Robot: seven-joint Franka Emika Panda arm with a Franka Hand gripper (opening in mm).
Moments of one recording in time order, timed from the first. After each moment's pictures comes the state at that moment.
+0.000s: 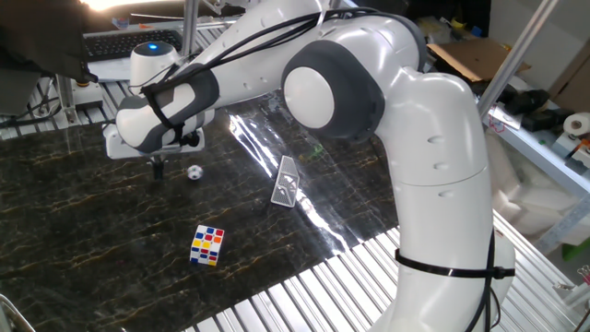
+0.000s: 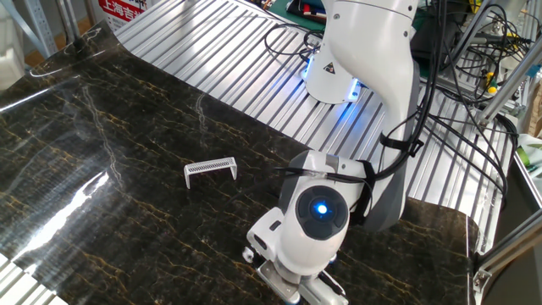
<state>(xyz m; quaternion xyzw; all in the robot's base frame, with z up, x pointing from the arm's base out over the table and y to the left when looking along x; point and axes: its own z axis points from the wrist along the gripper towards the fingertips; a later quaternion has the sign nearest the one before) 0.609 0.179 0.070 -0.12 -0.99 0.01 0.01</state>
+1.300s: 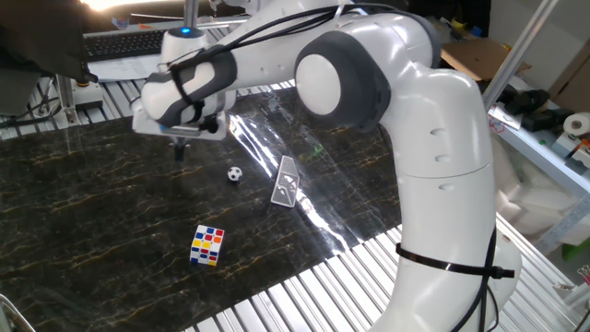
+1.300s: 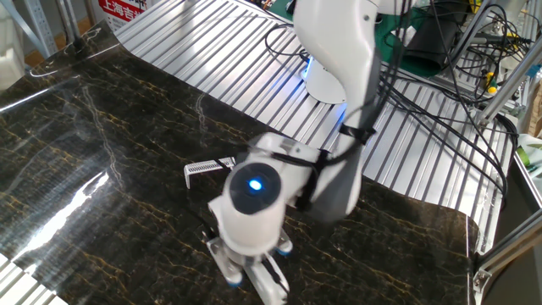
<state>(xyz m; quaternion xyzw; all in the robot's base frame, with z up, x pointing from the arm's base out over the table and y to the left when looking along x) 0.634 0.110 0.083 -0.22 -0.97 -0.01 0.02</state>
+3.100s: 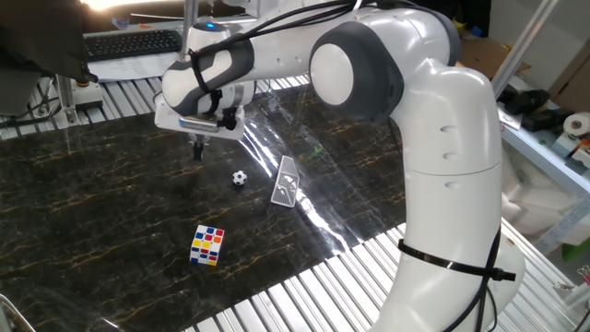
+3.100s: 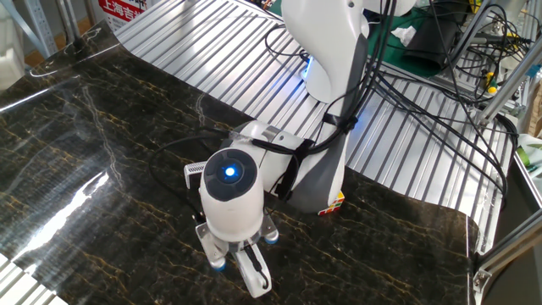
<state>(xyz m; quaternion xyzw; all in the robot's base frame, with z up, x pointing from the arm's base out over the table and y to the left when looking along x) 0.620 0.068 0.084 -0.27 -0.96 -0.01 0.05</state>
